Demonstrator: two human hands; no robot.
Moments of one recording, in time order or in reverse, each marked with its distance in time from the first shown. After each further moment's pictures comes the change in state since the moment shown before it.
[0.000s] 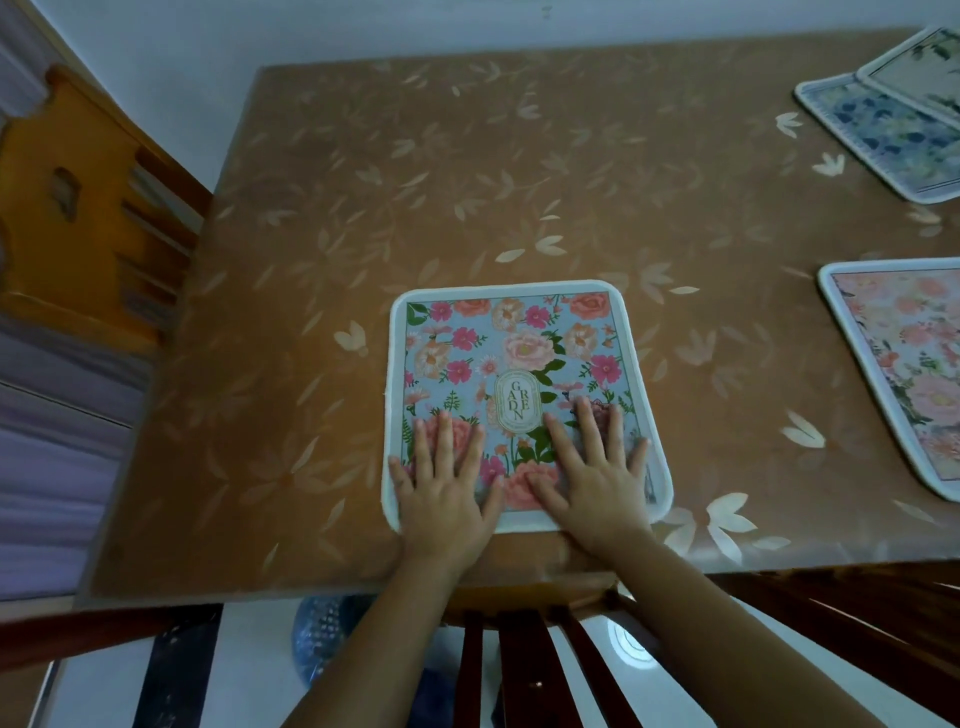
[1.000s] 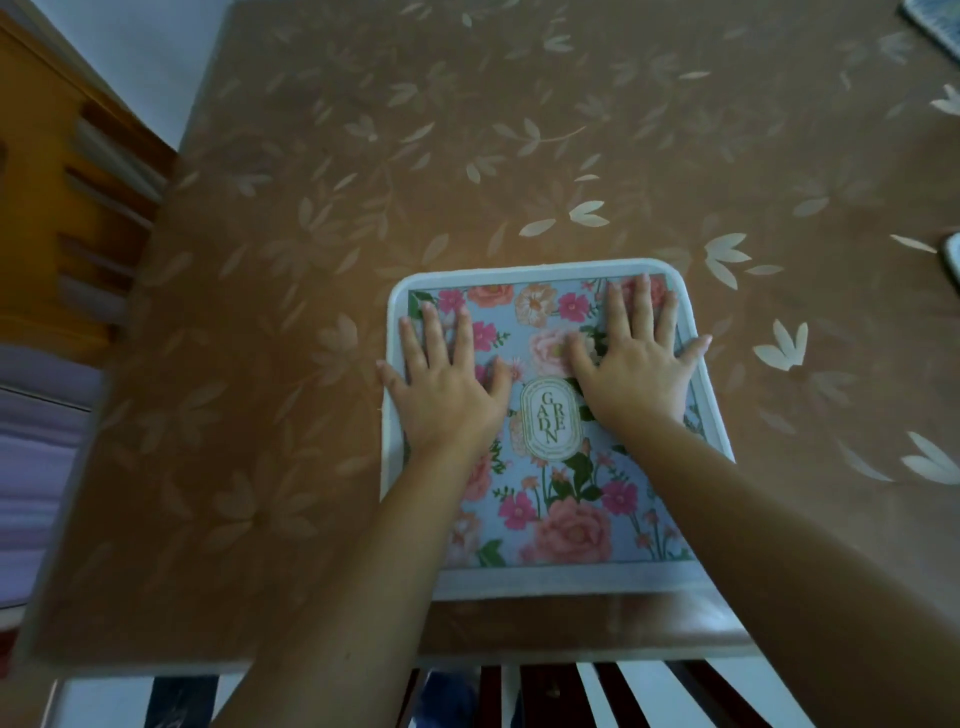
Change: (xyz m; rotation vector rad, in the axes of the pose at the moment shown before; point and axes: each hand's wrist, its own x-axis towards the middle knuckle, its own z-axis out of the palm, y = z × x) left_hand 0.133 -0.004 -0.010 -0.007 0.088 -0.156; right_hand 0.137 0.001 -0.020 0.066 0.171 0.241
